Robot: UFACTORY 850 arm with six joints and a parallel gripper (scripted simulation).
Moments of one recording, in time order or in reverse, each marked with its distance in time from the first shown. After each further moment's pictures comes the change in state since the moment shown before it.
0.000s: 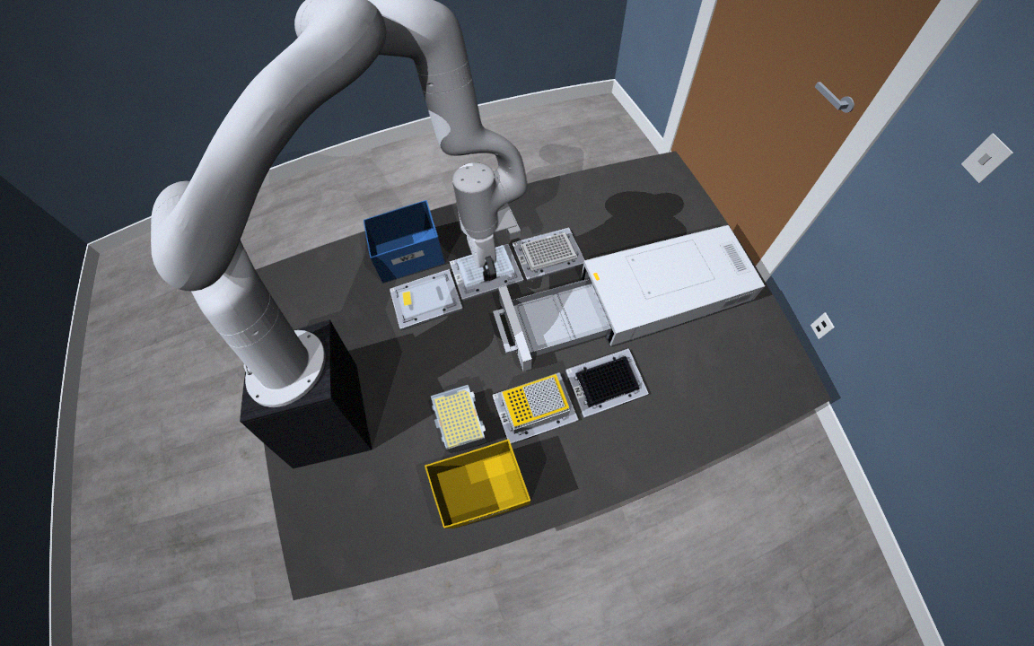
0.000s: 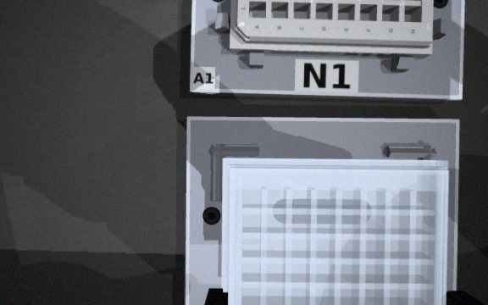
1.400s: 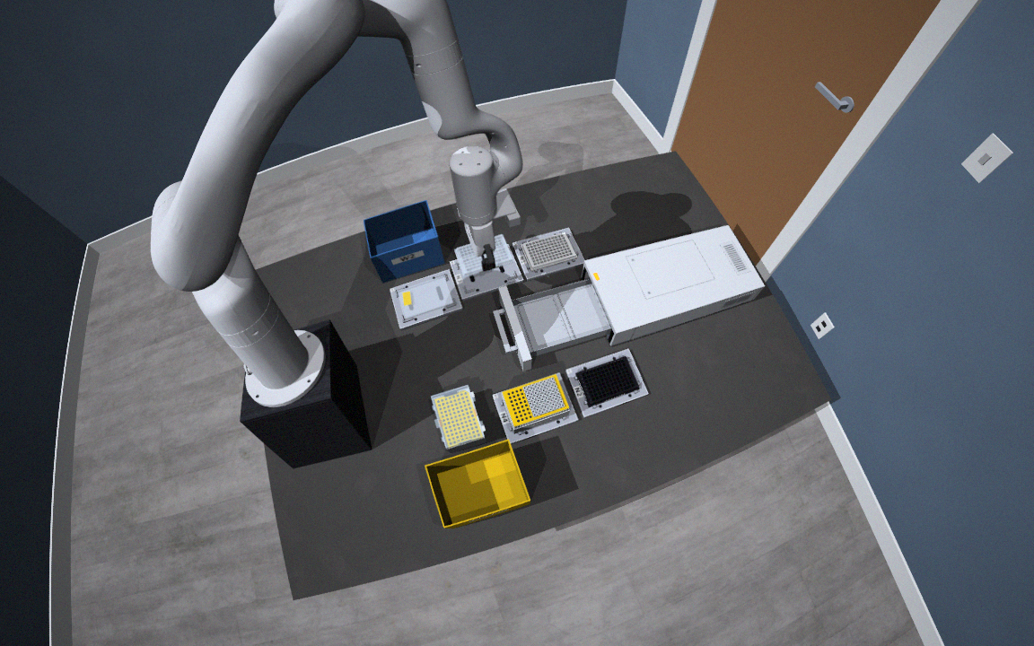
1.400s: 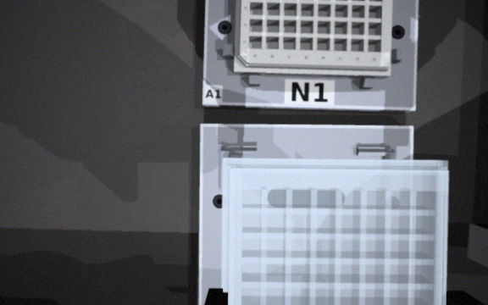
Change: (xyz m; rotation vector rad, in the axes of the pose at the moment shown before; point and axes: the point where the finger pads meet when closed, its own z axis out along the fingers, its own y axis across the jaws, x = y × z) arm 0.000 0.000 -0.047 0.000 0.001 0.000
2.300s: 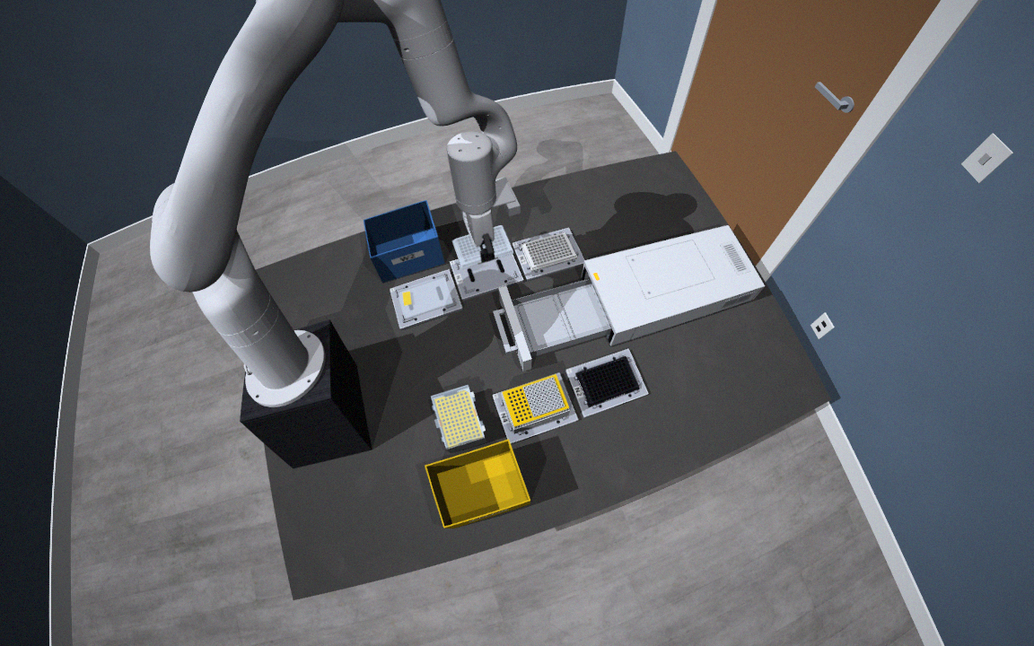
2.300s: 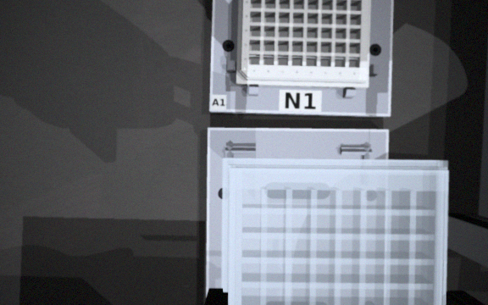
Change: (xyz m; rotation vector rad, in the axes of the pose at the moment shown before) arm 0.000 0.000 -0.038 0.000 0.000 0.000
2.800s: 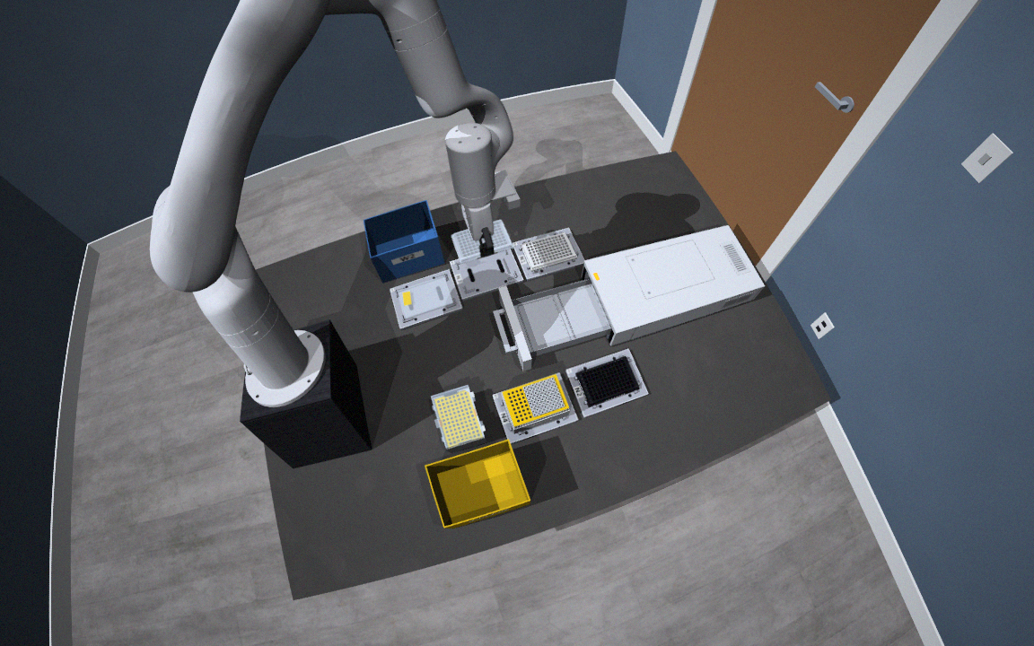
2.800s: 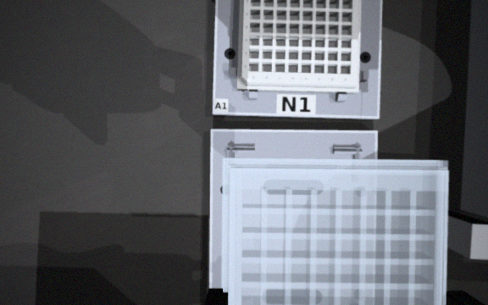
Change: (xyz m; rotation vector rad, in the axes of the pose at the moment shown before) arm 0.000 0.000 -0.022 0.000 0.000 0.000
